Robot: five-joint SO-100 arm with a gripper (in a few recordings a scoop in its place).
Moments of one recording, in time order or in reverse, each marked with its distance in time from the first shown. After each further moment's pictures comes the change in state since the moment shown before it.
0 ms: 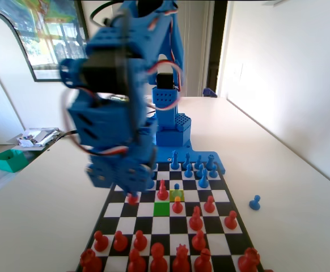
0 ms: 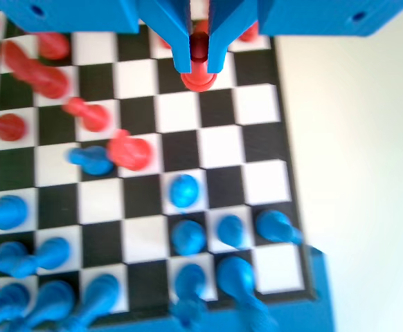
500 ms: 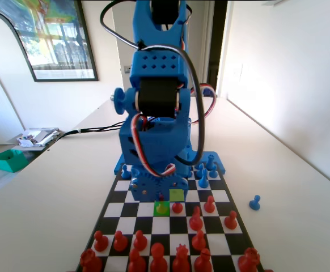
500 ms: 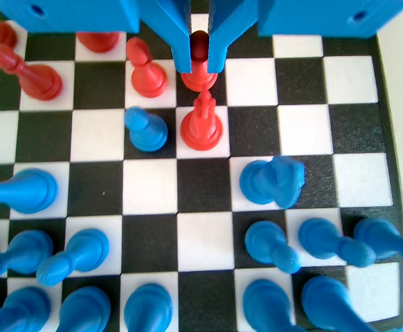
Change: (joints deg) arm -12.0 -2.4 7.6 -12.0 6.3
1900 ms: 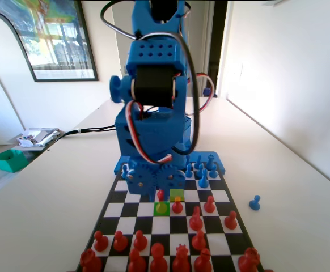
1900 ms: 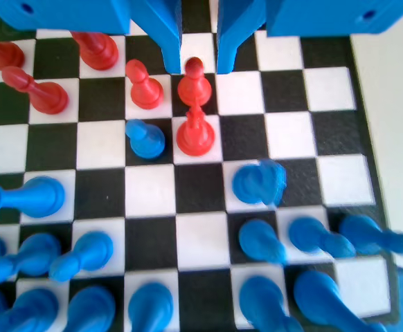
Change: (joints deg) arm -0.1 4.0 2.6 -0.5 0.9
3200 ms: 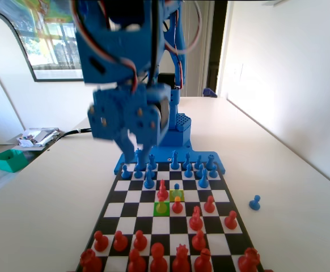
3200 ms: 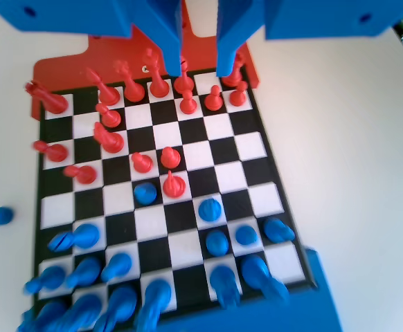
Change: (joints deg) arm 5.8 14.5 -7.4 15.9 1.8
